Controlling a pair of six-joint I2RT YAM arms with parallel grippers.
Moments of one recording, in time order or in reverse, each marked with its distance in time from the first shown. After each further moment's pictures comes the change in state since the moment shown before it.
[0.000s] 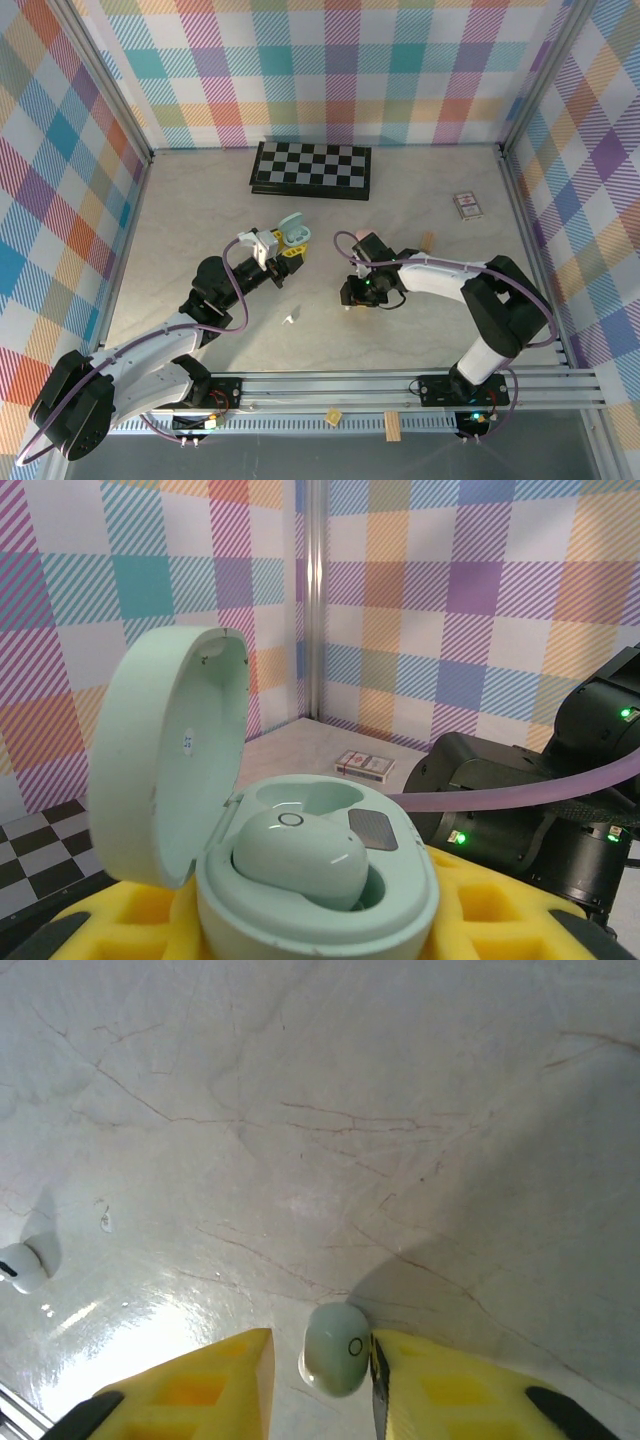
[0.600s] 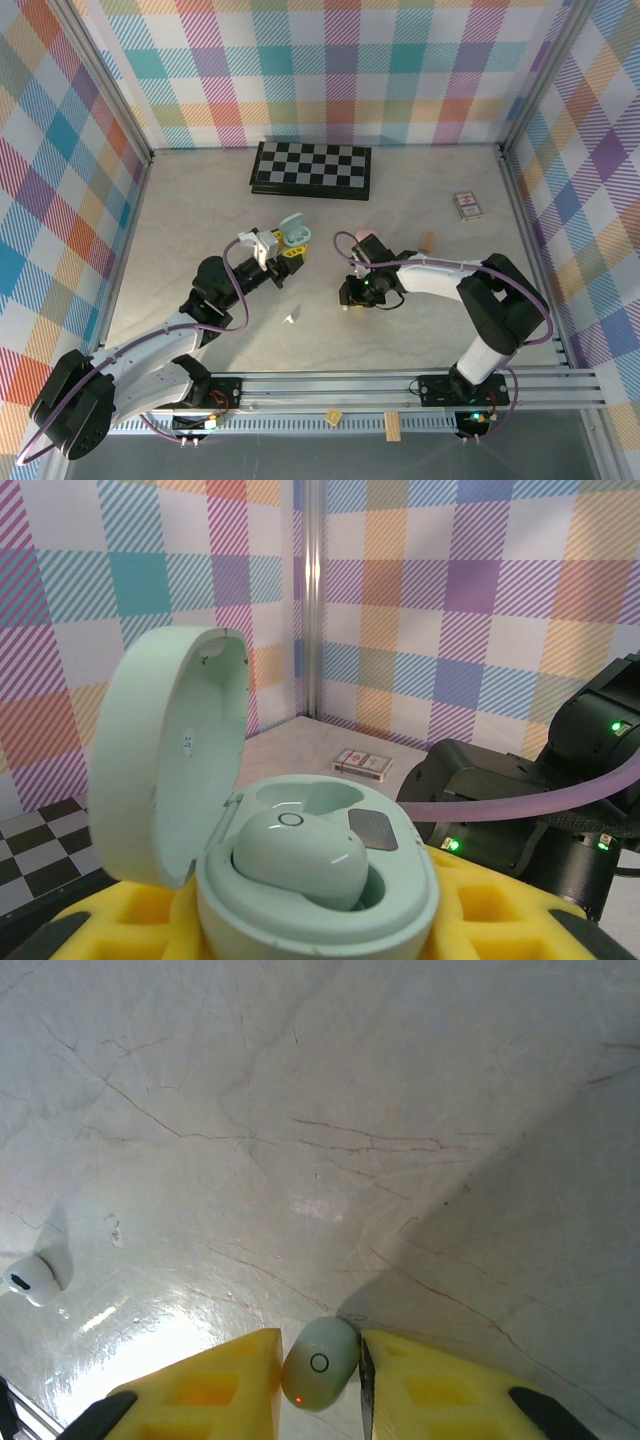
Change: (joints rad) left arm 0.000 0.003 0.000 0.000 0.004 -0.003; right arm 0.000 0.025 -0.013 0.058 -0.018 0.024
